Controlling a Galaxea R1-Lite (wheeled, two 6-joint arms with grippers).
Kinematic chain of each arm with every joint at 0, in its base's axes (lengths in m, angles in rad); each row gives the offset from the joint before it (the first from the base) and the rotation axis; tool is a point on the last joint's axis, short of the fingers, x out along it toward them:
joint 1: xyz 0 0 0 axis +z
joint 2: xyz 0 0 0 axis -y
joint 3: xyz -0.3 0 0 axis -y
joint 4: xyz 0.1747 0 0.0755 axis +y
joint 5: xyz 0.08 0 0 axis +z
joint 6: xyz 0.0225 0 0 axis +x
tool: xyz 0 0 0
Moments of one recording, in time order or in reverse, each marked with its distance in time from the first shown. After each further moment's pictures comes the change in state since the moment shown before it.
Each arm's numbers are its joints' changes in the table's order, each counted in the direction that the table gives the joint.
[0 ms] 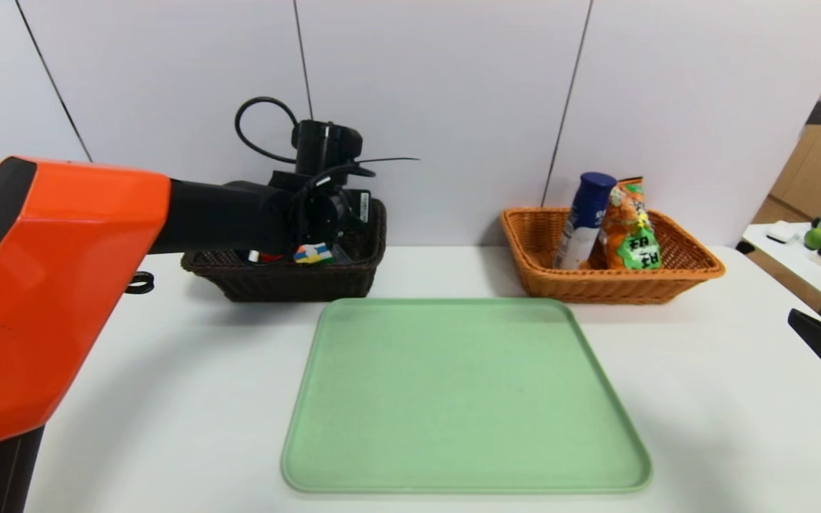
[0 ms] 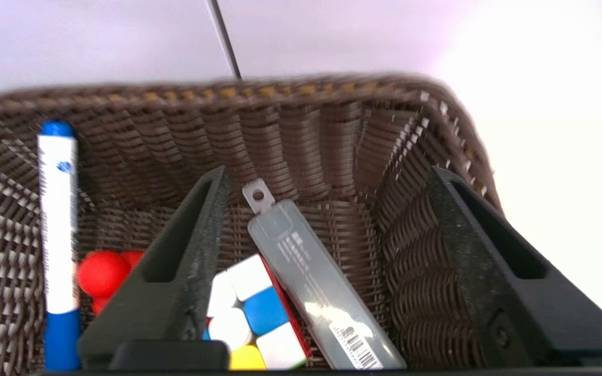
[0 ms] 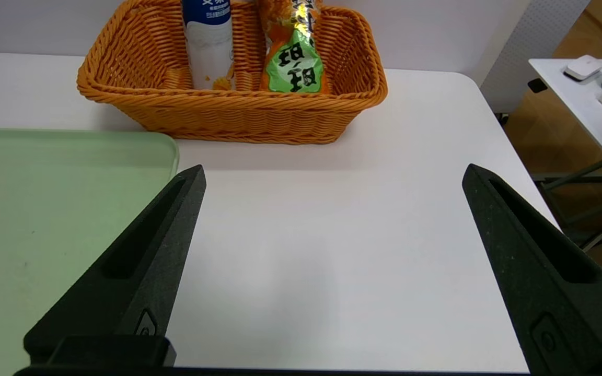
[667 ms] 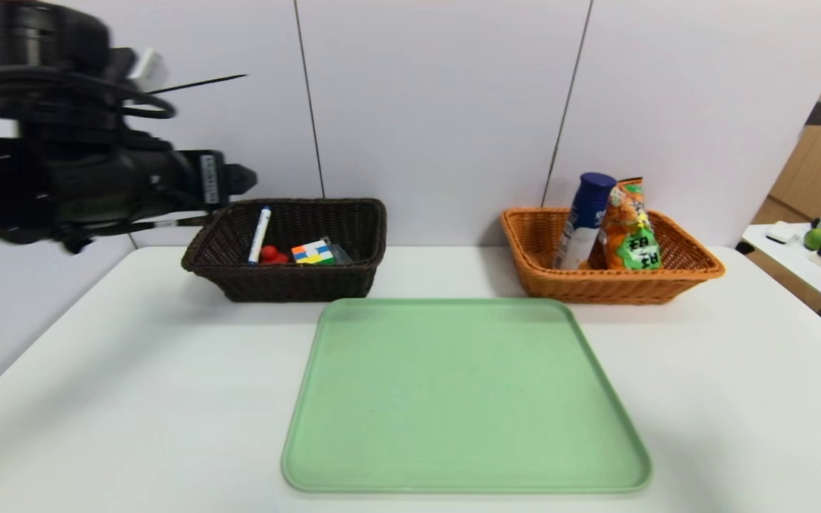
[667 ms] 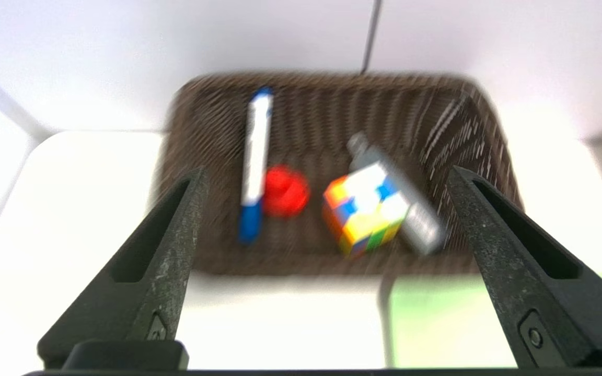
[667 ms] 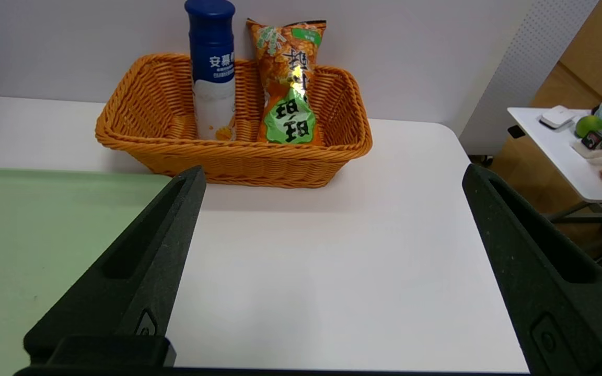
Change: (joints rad) left arm 0.113 0.660 -0.519 0.112 -0.111 -0.007; right arm 0.000 0.058 0.065 0.020 0.003 -0.036
